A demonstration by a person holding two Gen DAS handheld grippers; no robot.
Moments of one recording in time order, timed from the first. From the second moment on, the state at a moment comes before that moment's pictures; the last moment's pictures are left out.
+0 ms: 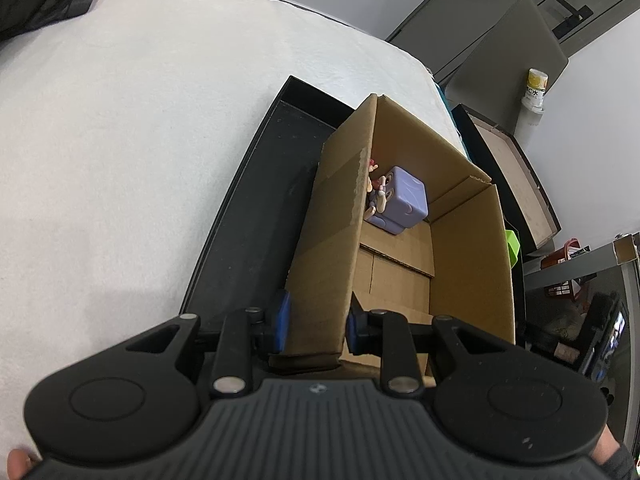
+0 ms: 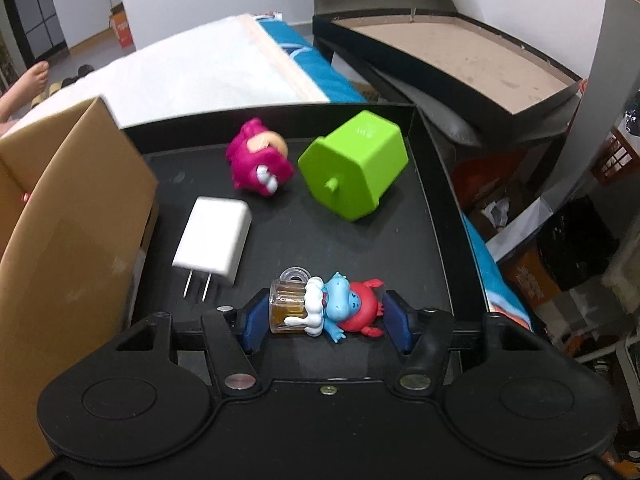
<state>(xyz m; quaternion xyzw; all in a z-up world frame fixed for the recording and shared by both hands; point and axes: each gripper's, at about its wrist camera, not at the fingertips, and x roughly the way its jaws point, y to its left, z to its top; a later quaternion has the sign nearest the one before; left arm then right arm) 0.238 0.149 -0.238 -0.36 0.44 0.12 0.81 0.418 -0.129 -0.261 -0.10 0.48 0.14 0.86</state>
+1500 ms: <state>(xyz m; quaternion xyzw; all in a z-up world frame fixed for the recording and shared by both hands) 0.238 0.148 -0.232 -0.36 0.44 0.12 0.81 0.360 -0.131 -0.129 -0.13 0.47 0.19 0.85</state>
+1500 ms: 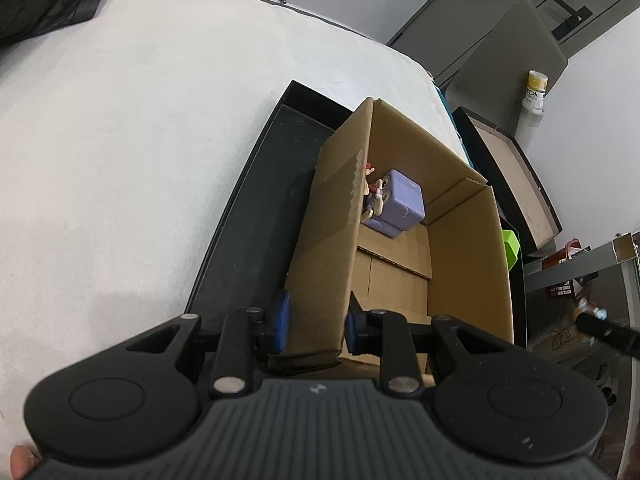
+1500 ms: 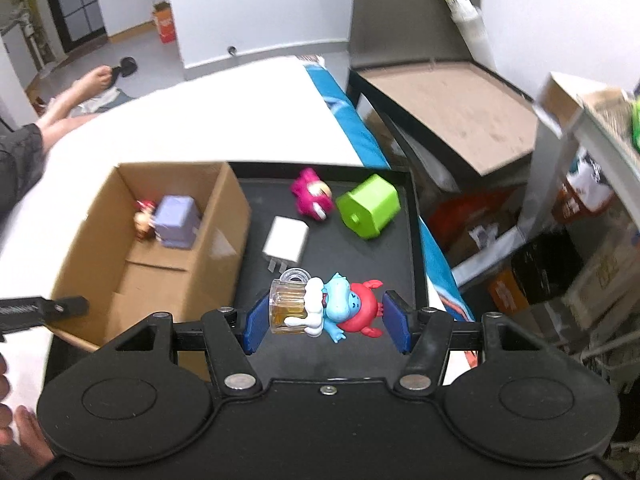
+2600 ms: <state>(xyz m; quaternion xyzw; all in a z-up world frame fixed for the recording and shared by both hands) 0.236 0.146 -0.230 -0.36 0.44 0.12 0.81 0.344 -0.018 -0.102 -0.13 0.44 0.28 0.84</state>
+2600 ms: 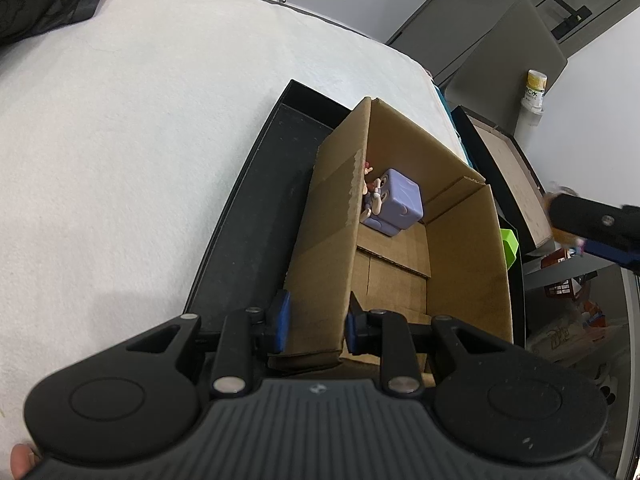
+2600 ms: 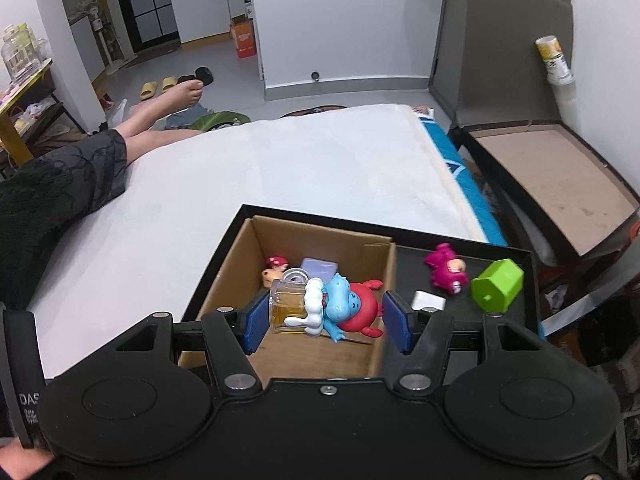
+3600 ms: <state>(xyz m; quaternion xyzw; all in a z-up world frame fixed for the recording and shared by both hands) 0.236 0.151 -0.230 -0.37 0.44 0.12 0.81 0.345 0.031 -0.151 -0.10 0.49 0.30 0.81</state>
